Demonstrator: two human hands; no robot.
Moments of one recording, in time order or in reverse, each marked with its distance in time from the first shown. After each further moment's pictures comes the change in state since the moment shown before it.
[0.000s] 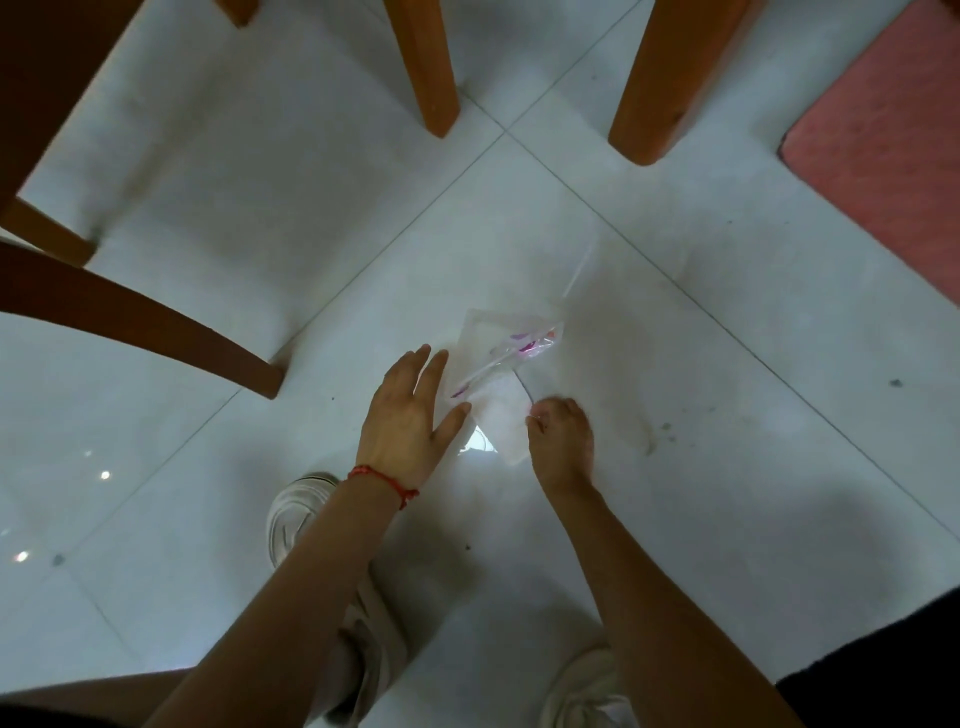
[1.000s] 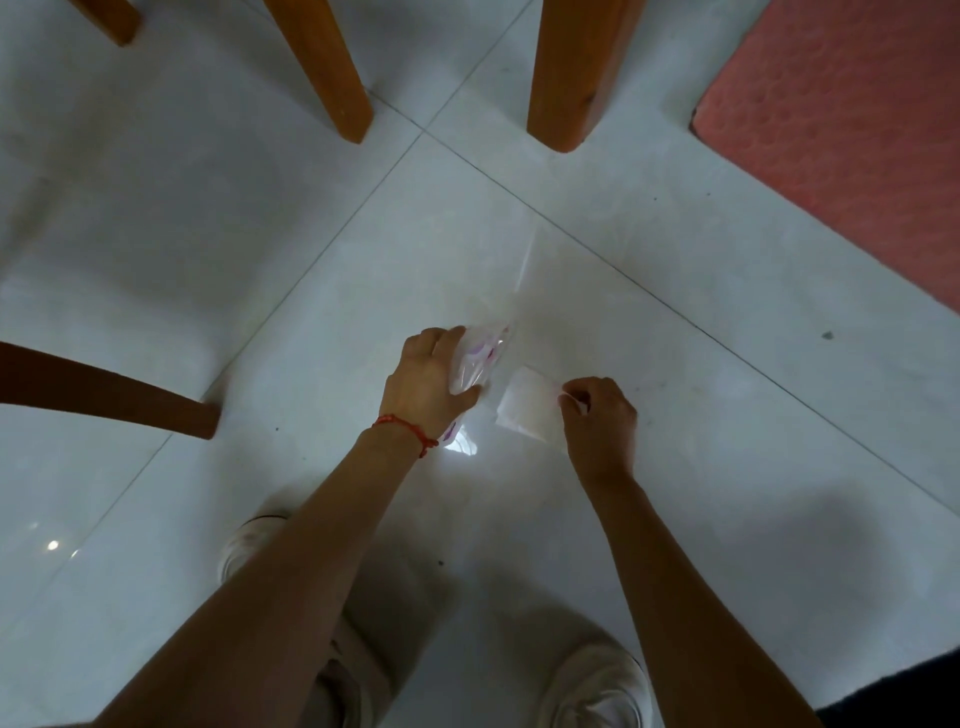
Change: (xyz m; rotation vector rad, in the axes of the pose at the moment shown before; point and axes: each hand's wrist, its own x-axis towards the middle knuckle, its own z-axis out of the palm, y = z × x) left_hand 0.061 0.043 0.036 -0.083 -0.074 0.163; right_hand -0.002 0.035 -0.067 0.213 0.259 0.106
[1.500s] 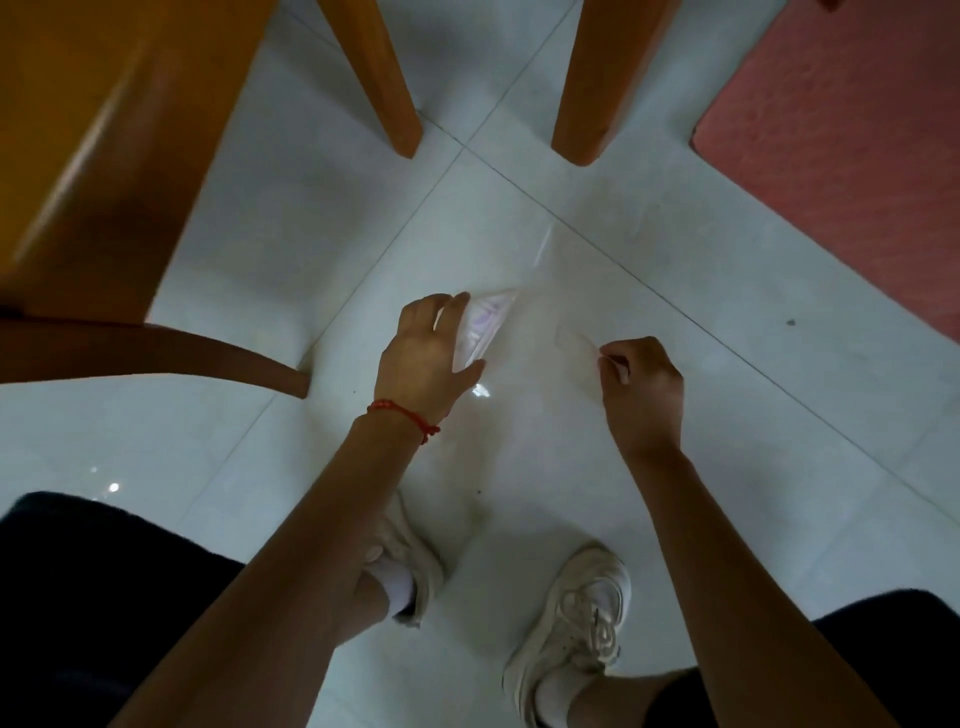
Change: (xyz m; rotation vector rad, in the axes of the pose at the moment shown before) left_hand -0.059 0.054 -0.147 0.035 0.118 0.053; right_hand -0.033 -0.102 -0.099 -0.124 0.111 -0.284
